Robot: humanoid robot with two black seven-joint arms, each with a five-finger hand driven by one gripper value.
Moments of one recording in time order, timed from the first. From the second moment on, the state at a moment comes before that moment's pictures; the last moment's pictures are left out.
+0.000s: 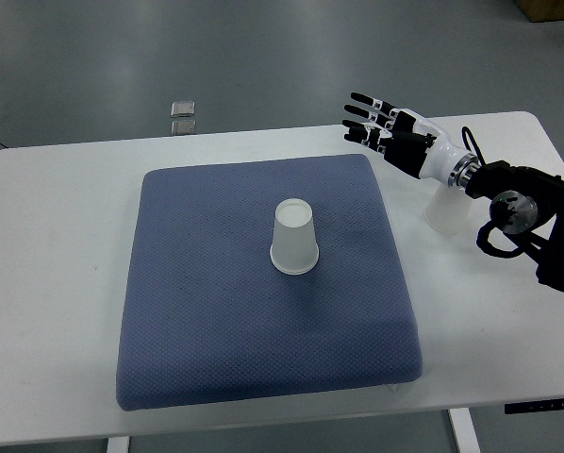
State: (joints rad) left arm 0.06 0.00 0.11 -0.15 0.08 -0.04 0.08; right arm 0.91 -0.28 0.36 0.62 0.01 0.48 0.26
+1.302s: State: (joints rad) left arm 0.03 0.00 0.12 -0.16 0.08 -0.03 0.07; right arm 1.04 -0.63 0.34 0.69 -0.88 0.59 0.26
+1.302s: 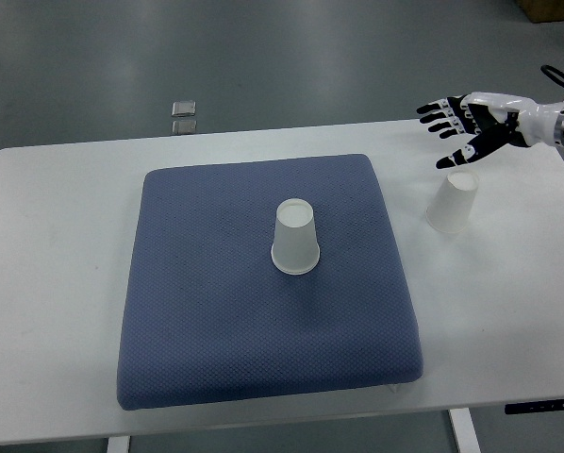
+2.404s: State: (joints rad) left arm 0.03 0.00 0.12 -0.16 0.08 -0.03 0.07; right arm 1.01 -0.48 0.10 0.57 -1.11 0.24 0.23
